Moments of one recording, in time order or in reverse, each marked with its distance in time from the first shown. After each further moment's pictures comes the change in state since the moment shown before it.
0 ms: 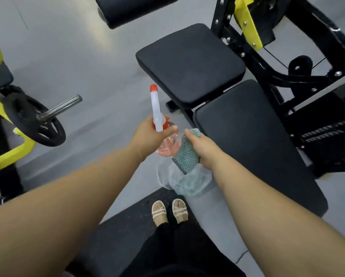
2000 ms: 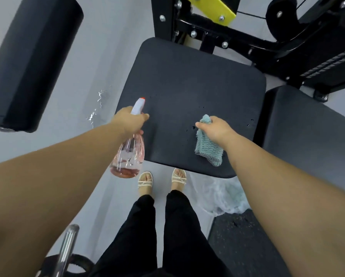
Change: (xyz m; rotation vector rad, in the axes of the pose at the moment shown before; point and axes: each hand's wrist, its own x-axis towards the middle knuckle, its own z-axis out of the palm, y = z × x) left_hand 0.544 0.107 -0.059 0.740 -0.487 -0.041; right_hand 0.320 -0.217 0.002 -0.146 0.587 0.247
